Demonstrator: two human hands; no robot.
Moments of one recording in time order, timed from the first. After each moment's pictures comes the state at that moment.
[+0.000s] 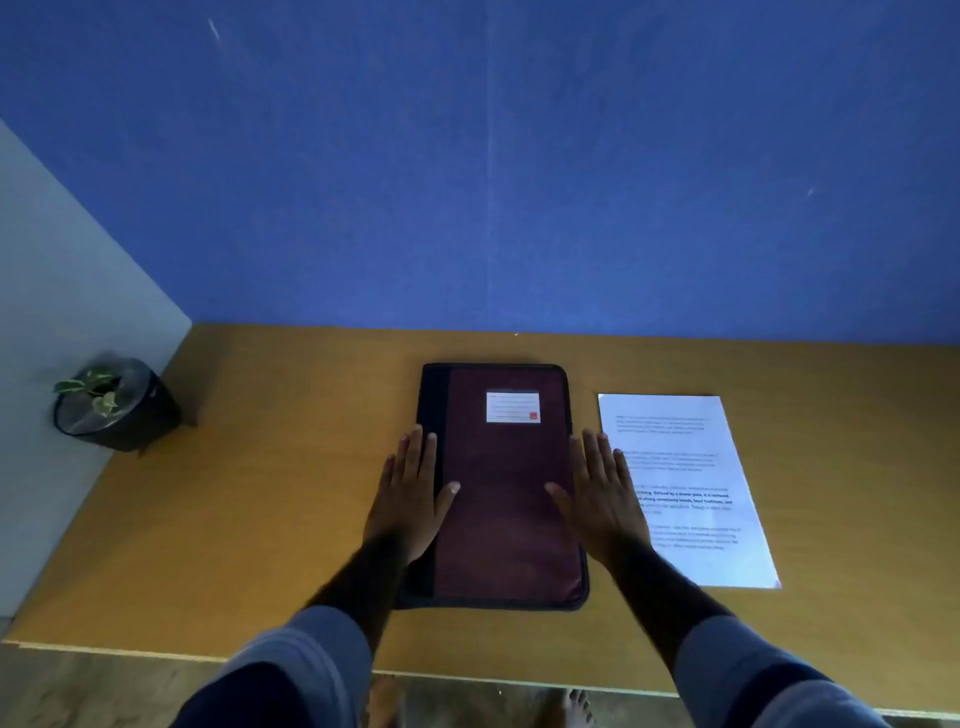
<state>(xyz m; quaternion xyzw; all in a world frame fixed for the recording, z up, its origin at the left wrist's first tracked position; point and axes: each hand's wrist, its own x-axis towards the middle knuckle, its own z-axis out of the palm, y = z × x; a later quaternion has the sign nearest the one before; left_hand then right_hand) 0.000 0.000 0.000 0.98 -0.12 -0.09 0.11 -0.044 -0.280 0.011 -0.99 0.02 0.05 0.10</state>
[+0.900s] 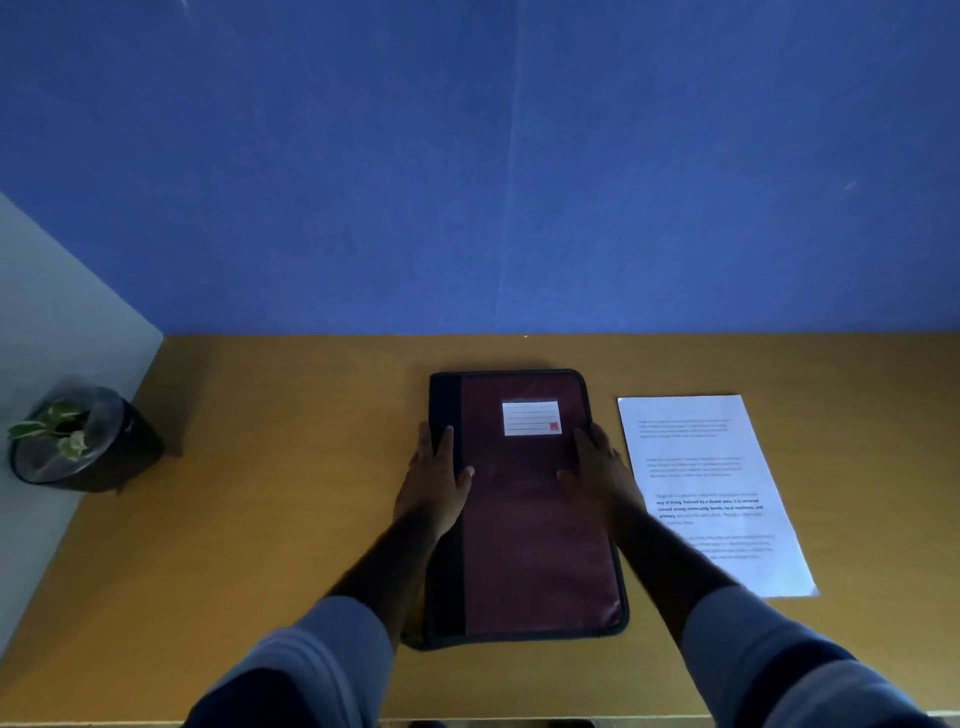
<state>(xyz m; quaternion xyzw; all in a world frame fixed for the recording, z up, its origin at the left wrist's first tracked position) 0.067 -0.006 0.001 0.95 -0.05 -0.20 0.23 0.031 -0.252 0.009 -0.95 0.15 0.15 0.21</state>
